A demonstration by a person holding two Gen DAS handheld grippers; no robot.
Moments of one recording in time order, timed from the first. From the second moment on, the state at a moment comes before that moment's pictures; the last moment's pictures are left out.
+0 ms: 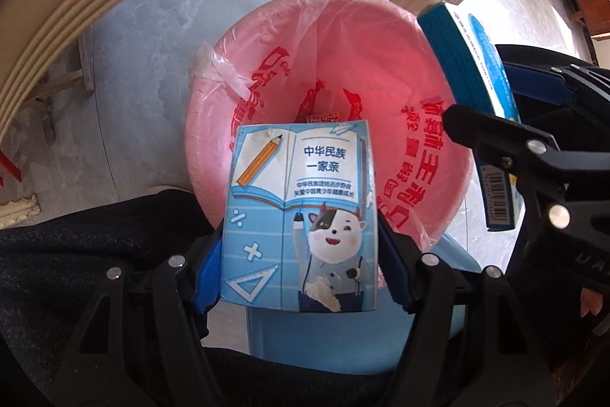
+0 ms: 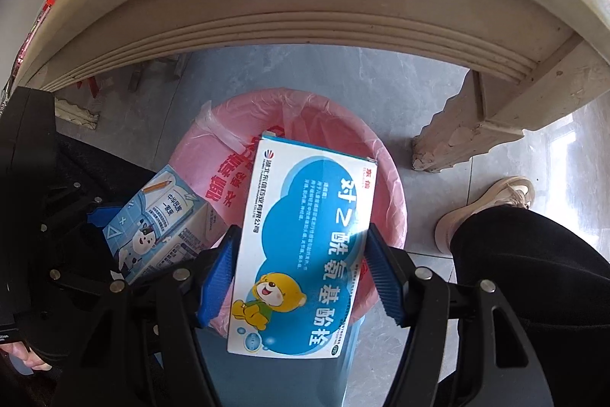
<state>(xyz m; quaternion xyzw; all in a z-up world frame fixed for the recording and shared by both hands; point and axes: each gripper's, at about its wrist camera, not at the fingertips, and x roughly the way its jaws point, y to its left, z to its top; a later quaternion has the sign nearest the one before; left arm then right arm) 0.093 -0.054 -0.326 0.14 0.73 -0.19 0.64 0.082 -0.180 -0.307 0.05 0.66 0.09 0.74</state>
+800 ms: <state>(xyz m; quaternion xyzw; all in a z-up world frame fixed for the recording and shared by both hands) 0.109 -0.059 -0.383 0.13 0.79 -0.15 0.58 0.103 -0.179 -0.363 0.07 0.71 0.09 0.69</state>
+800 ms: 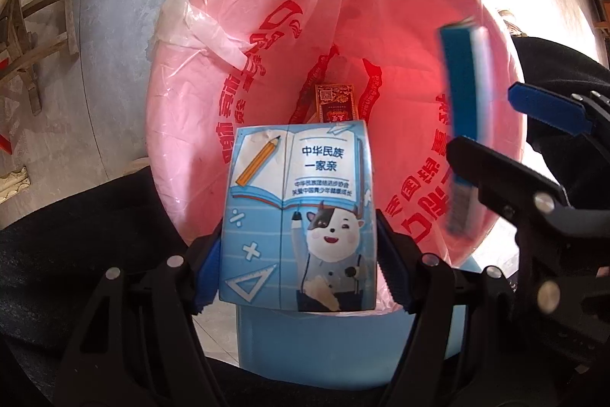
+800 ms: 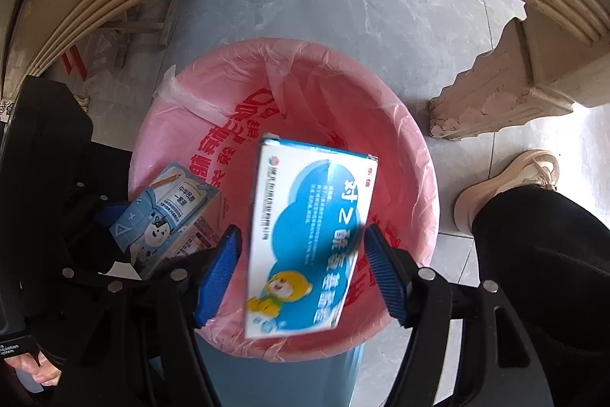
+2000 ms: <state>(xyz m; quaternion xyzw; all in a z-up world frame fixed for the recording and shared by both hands) 0.116 -0.010 -0.089 0.21 0.60 -0.20 0.75 0.085 -0.221 -0.102 0.00 0.52 0.19 0.83</state>
